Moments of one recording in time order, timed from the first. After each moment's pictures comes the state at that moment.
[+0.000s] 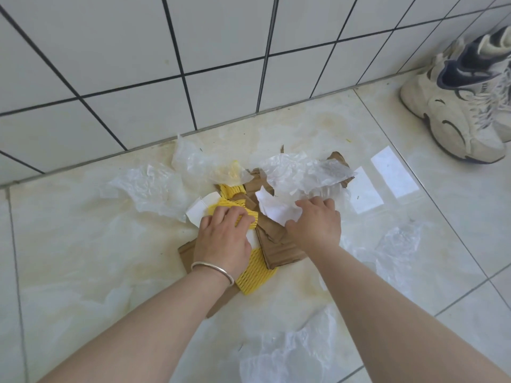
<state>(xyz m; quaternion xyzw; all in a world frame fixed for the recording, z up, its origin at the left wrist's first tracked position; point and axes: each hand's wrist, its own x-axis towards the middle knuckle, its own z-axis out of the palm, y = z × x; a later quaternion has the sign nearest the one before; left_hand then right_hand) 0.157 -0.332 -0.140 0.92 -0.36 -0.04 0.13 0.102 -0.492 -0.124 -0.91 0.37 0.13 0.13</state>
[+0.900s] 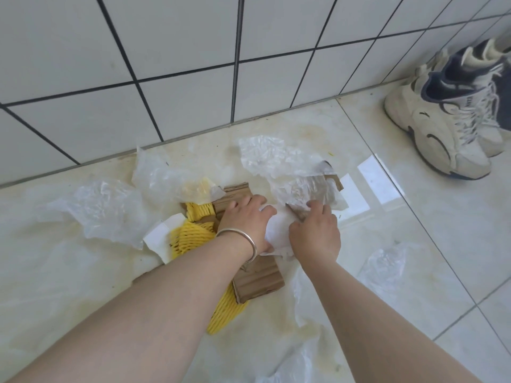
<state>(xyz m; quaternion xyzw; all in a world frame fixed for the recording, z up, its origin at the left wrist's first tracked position) 0.191 -0.446 -0.143 0.87 -0.43 -0.24 0.04 0.106 -0.545 -0.149 -0.87 0.47 0.06 0.16</state>
